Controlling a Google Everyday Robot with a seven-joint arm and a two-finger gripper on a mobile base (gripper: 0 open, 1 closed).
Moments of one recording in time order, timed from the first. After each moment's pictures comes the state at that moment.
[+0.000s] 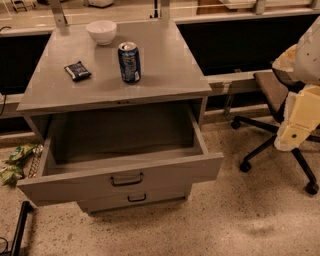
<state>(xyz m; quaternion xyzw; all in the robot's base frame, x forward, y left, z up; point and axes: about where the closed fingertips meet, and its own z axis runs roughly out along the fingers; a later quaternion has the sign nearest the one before) 0.438 -0.217 0.976 -0.60 0.78 -0.03 0.16</state>
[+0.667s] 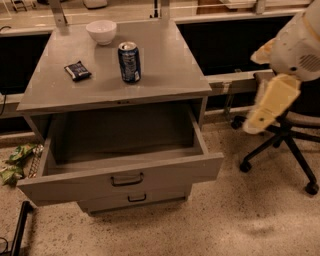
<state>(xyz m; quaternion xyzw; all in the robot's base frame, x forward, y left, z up) 0.474 -0.185 0.972 -0.59 0.78 0.02 0.22</state>
